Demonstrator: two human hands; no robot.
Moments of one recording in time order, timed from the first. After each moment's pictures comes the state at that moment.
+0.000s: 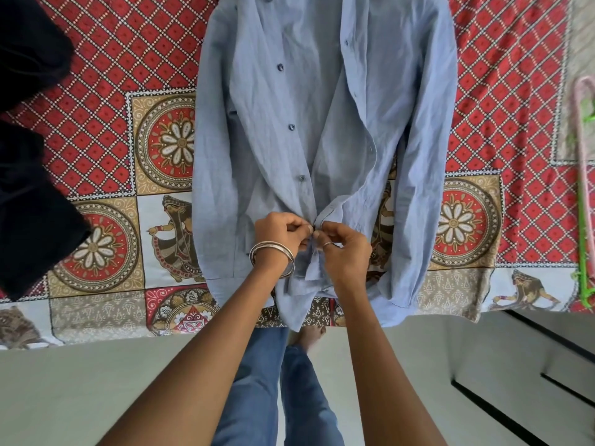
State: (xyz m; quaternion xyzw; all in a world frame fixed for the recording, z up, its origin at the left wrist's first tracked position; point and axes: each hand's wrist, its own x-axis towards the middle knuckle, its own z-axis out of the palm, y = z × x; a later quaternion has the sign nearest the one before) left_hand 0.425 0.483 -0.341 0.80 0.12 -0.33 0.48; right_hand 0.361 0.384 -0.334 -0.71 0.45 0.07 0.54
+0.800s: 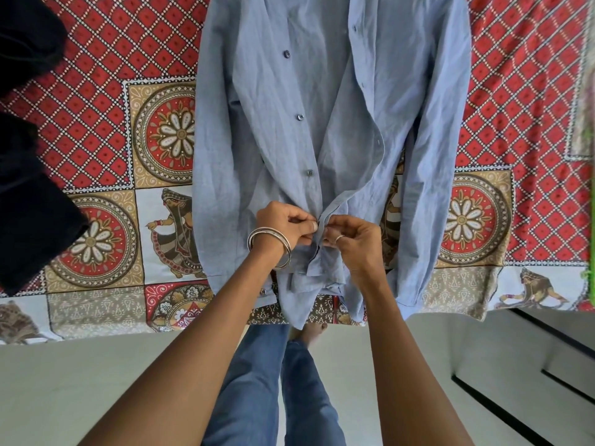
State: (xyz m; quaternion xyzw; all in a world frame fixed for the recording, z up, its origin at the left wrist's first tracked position) left_hand 0.441 0.489 -0.343 0.75 0.16 -0.41 0.50; right_hand 0.364 0.365 -0.348 -0.59 0.42 0.11 0.68
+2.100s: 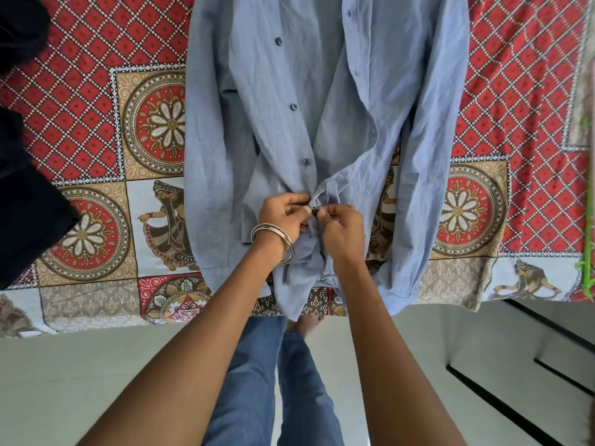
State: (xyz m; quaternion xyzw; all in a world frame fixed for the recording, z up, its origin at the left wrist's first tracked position) left_hand 0.432 0.476 -0.355 0.75 0.19 -0.37 0.52; right_hand 0.377 0.384 -0.358 -0.71 0.45 0.13 0.53
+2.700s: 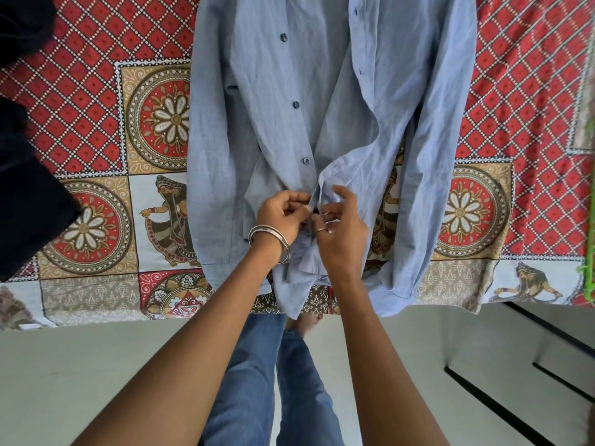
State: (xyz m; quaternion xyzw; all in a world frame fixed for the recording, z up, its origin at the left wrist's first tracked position) left_hand 0.428 0.485 -0.363 0.74 0.18 -0.35 0.54; right_hand 0.370 0.393 -0.334 -0.82 0.34 0.03 0.46
